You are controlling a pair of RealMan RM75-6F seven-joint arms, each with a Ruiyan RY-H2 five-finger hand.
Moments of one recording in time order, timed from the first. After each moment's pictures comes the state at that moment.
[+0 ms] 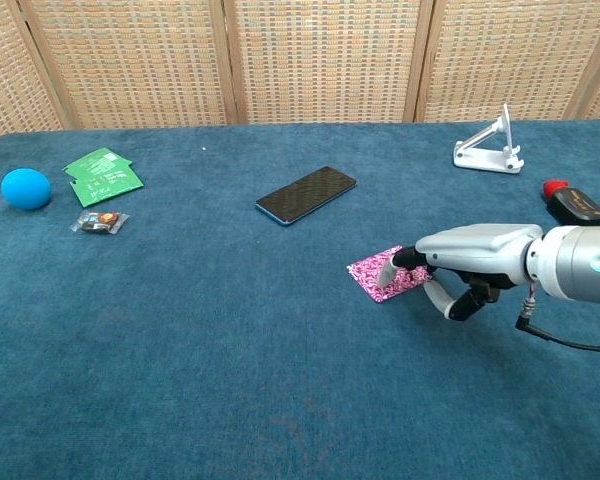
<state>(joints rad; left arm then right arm) -0.06 -0.97 -0.05 -1.75 1.31 1.38 0.03 0.80 -1.48 0.09 -1.52 -1.05 0.64 -0.34</state>
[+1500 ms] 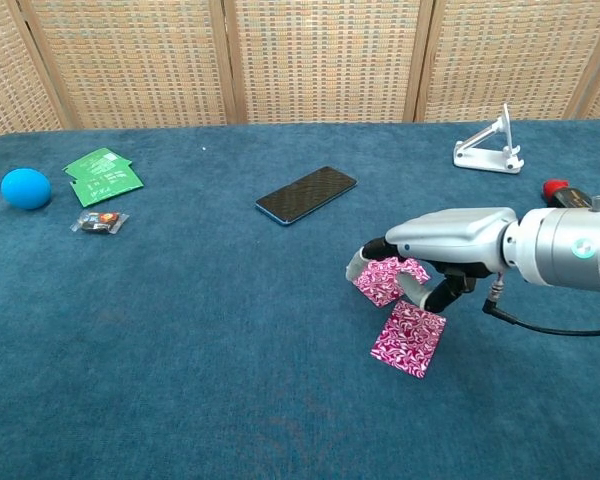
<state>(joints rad) -0.06 -0.97 -0.05 -1.76 1.31 1.38 0.01 0.86 -1.47 0.07 -1.56 -1.11 0.71 -0.33</state>
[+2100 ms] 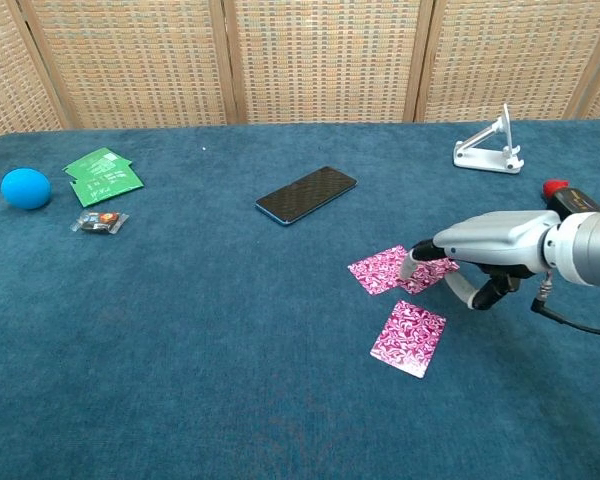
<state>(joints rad) -0.06 -0.96 -0.05 -1.76 1.32 1.38 0.01 0.87 -1.45 0.01 -1.51 -0.96 0.72 -0.42</state>
